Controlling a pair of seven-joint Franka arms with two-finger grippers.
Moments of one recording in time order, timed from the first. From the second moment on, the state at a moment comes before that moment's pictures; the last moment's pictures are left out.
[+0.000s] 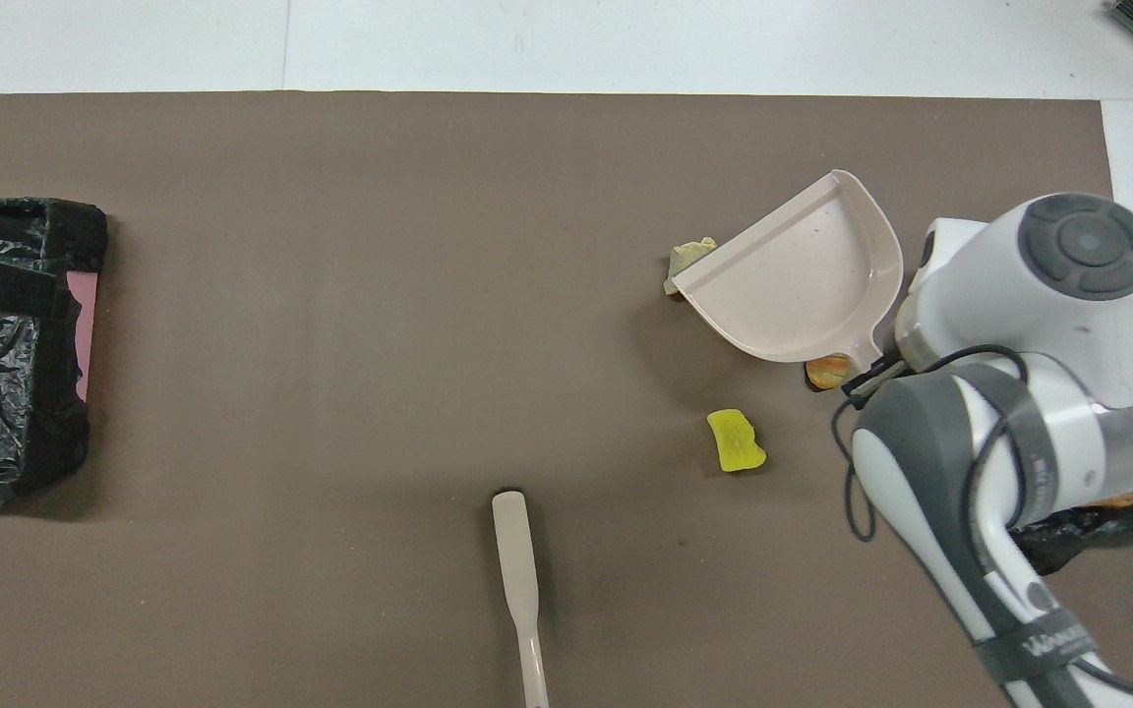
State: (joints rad) left arm -0.19 0.00 0.08 -1.41 -0.01 1.50 0.08; right arm 0.23 0.05 0.00 -1.92 -0.11 1.85 -0.18
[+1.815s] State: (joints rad) left arm -0.19 0.00 0.08 -1.41 -0.01 1.50 0.08; right arm 0.54 0.64 -0.01 -1.37 0.19 1.85 0.53
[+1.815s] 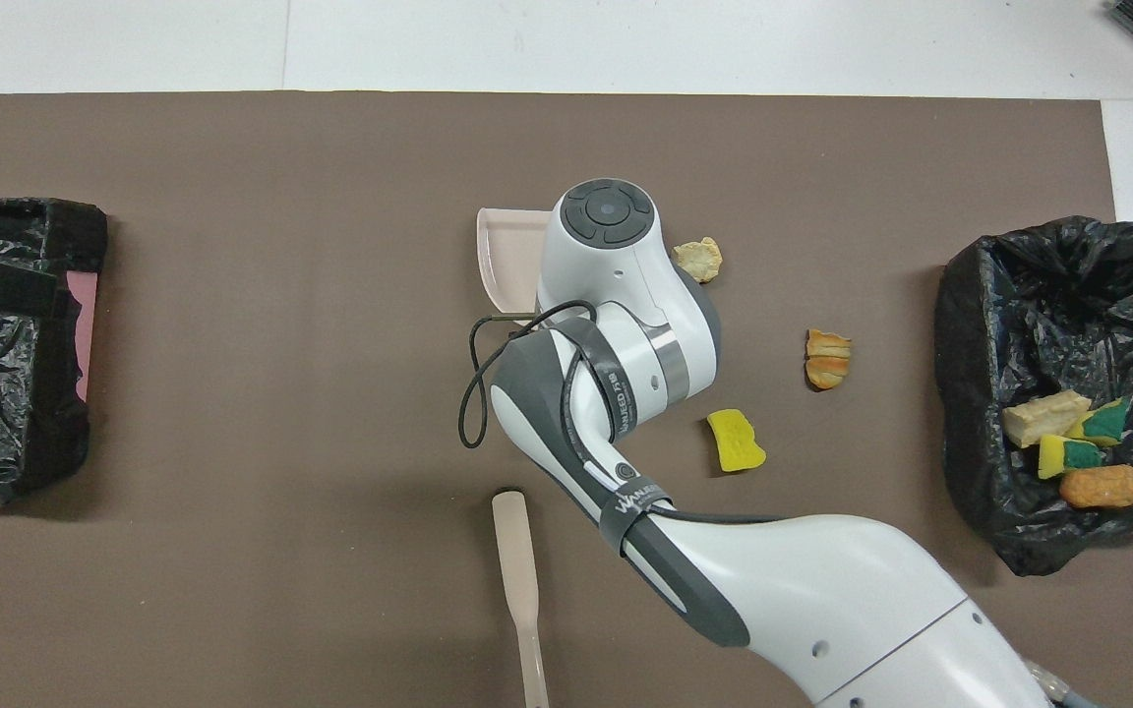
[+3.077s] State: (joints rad) left arm -0.24 0.00 0.04 -1.47 -0.01 1.59 0.08; right arm 0.58 0.41 0.08 -1.57 0.27 1.65 0.54
